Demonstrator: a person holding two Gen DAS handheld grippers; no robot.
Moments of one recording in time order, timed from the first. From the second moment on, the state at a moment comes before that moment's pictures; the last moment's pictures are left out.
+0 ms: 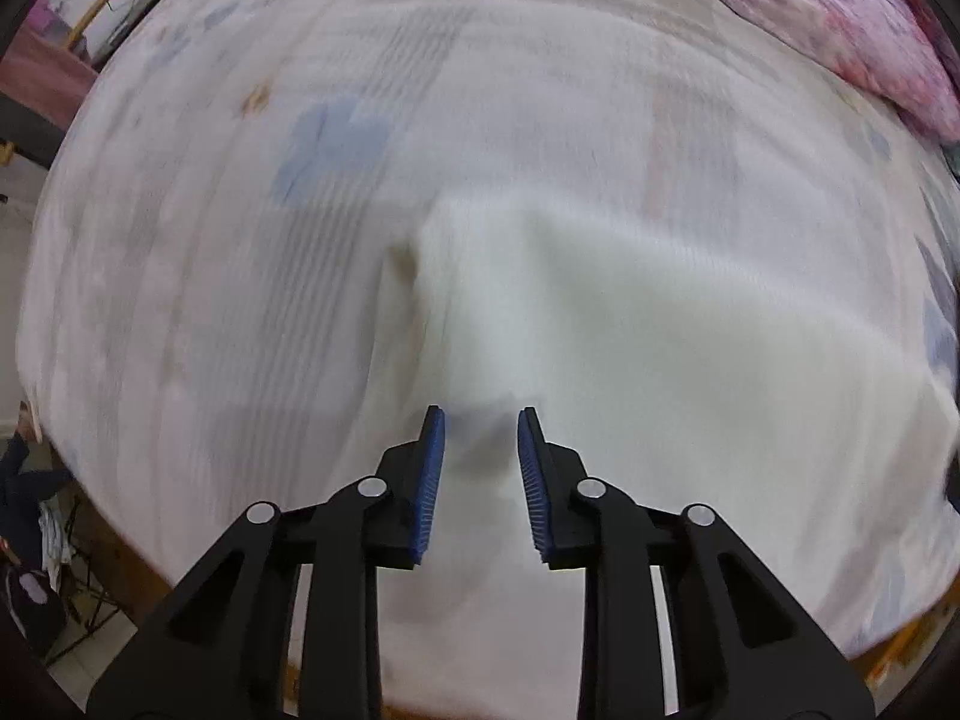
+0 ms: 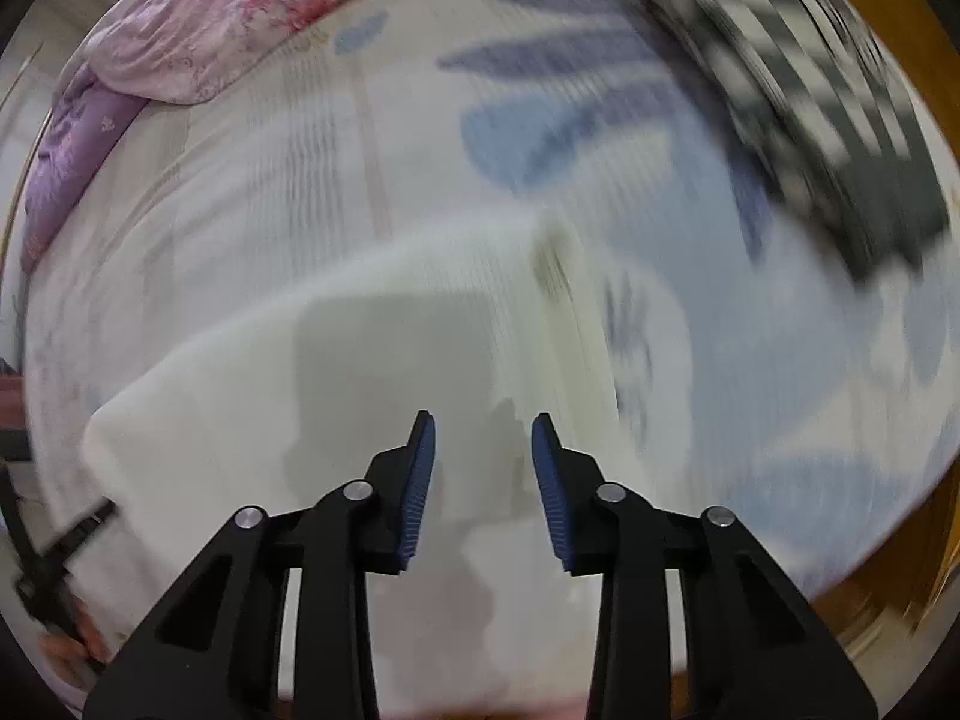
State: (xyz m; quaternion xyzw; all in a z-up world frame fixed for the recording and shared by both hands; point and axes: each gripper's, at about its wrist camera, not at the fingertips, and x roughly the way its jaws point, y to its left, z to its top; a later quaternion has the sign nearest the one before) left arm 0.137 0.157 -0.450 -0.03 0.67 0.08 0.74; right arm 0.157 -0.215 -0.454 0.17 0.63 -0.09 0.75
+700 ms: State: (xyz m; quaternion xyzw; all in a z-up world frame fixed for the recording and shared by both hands) left arm 0.159 0.109 -0.452 -0.03 0.62 0.03 0.78; right arm 0.186 -0.183 -0.450 0.18 0.53 -0.05 0.83
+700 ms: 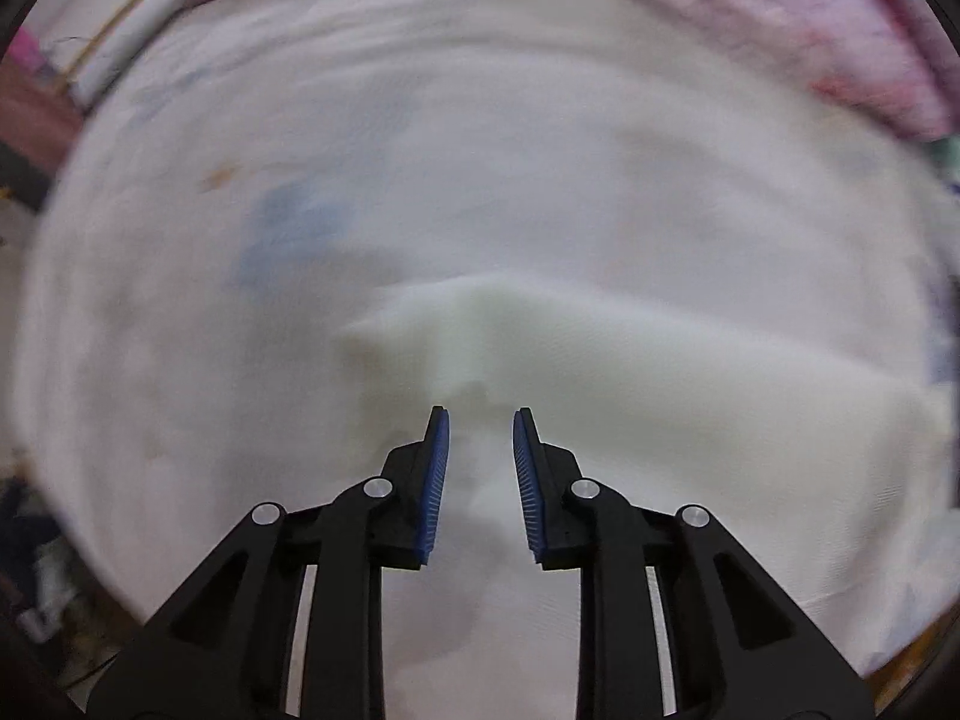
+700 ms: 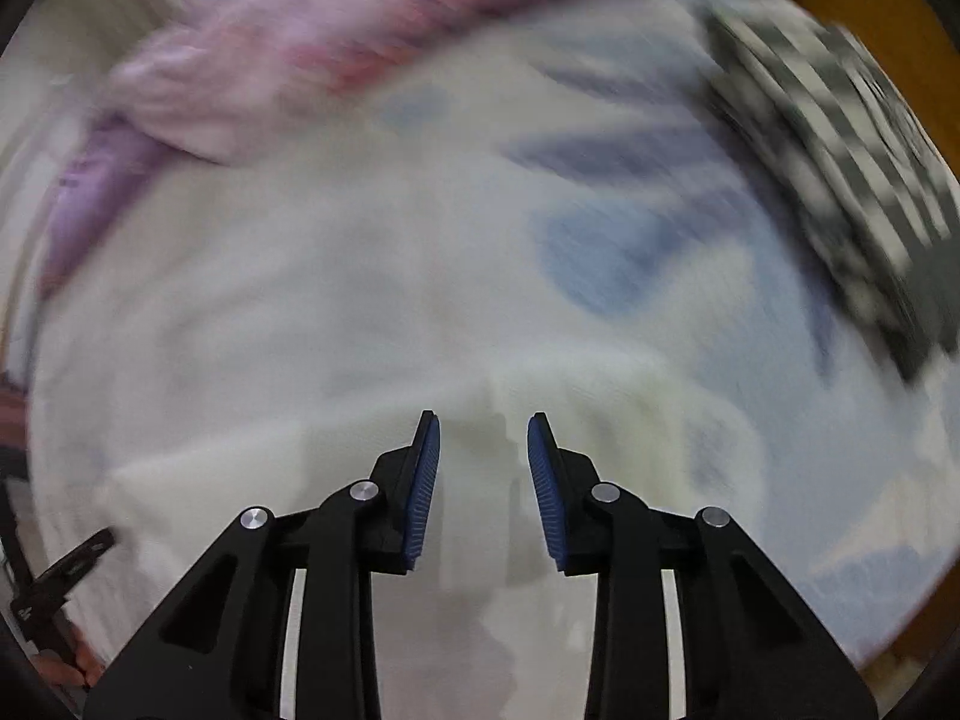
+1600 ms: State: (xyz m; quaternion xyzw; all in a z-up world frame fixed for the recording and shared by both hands) left arm 0.143 0.185 -0.489 0.00 0.58 0.06 0.81; right arm 0.145 -0.211 -0.503 0.09 0.59 -0.04 0.80
